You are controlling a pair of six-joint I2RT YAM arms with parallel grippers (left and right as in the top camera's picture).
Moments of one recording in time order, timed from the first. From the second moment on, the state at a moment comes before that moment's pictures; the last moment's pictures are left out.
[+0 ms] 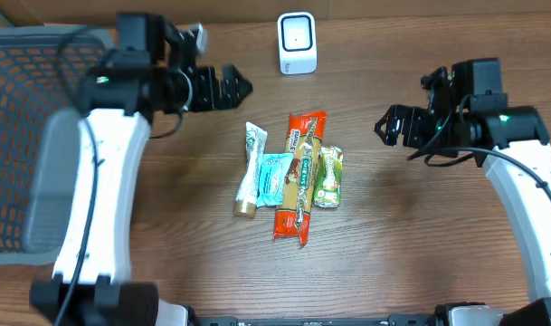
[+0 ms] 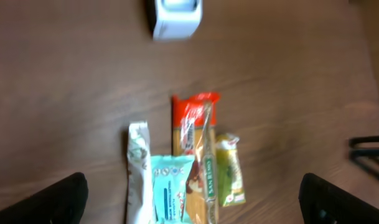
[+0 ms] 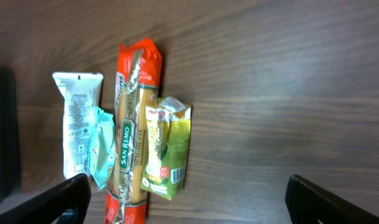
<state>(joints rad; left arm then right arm) -0.06 1.63 1.77 -1.09 0.45 -0.15 0.08 1.48 1.30 -0.94 -0.37 0.26</state>
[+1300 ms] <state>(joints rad) -0.07 1.57 1.82 -1.10 0.41 -0.15 0.40 1.87 1.20 -0.82 -0.16 0.35</state>
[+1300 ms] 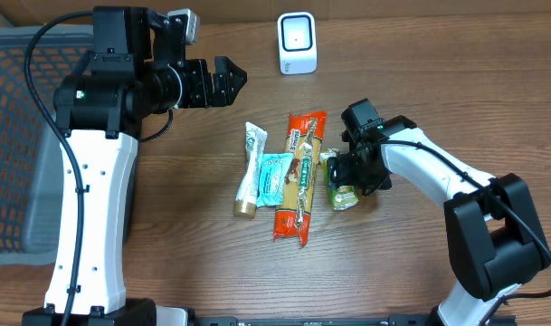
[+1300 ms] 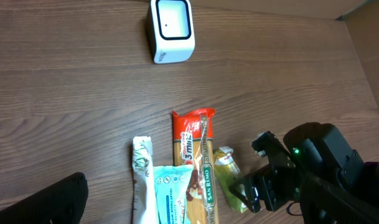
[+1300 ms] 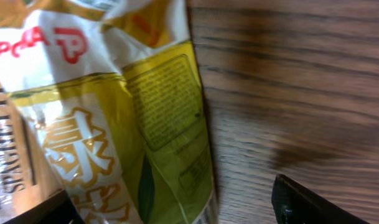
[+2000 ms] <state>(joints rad) -0.07 1.57 1.82 -1.10 0.41 -0.15 0.40 1.87 1.28 -0.87 -0.10 0.22</state>
